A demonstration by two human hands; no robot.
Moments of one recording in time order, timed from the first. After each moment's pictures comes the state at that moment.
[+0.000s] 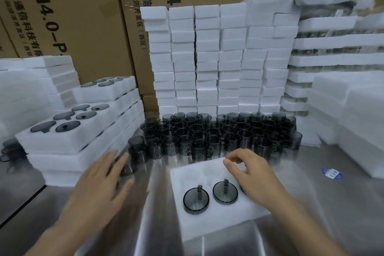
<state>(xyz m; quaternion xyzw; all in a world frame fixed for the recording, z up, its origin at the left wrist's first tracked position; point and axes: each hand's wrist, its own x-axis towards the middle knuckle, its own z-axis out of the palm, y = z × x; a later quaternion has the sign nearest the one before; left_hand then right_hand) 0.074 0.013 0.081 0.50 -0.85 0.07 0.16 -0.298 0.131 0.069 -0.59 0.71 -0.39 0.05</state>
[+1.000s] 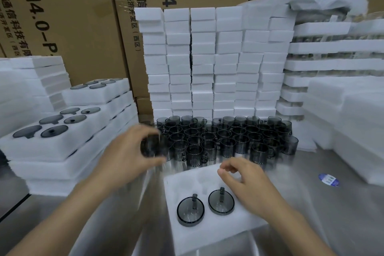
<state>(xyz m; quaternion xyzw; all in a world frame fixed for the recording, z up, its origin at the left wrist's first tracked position) -0.011 -0.014 0.153 0.39 -0.87 -0.06 0.29 -0.297 0.133 0.072 -0.60 0.71 -0.35 0.06</state>
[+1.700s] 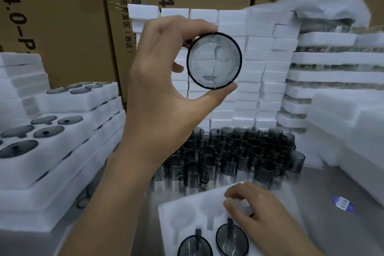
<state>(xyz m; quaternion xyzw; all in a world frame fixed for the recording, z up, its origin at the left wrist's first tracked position) -0.095 0.018 0.272 0.07 -0.77 -0.04 0.63 -0.294 0.133 0.084 -0.61 0.74 -0.27 0.06</state>
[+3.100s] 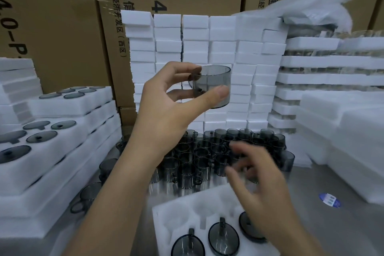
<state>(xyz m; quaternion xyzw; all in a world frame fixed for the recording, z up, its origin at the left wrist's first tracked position) -0.110 0.028 0.256 0.12 -0.70 -0.44 0.56 -0.279 0.135 0.118 -0.58 0.61 -0.53 -0.09</state>
